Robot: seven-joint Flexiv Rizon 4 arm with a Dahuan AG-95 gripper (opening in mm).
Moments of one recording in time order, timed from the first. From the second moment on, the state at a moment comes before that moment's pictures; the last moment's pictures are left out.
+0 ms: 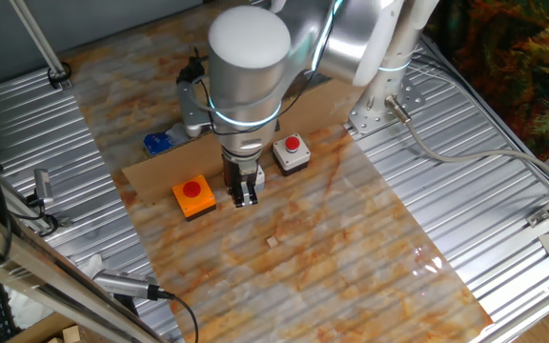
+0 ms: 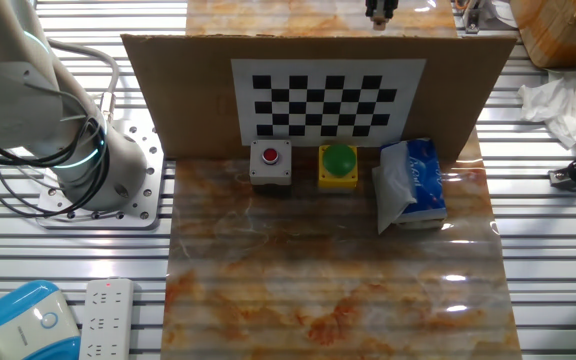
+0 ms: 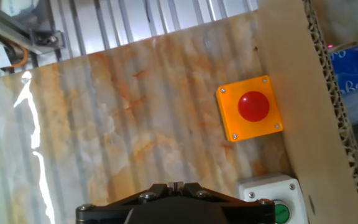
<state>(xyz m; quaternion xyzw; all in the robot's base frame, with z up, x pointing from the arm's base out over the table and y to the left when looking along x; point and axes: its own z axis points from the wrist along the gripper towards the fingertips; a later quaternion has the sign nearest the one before) 0.514 0.202 0.182 0.11 0.99 0.01 0.05</state>
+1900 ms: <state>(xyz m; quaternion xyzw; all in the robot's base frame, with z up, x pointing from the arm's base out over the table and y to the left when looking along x) 0.514 0.202 0.183 0.12 0.99 0.04 0.02</state>
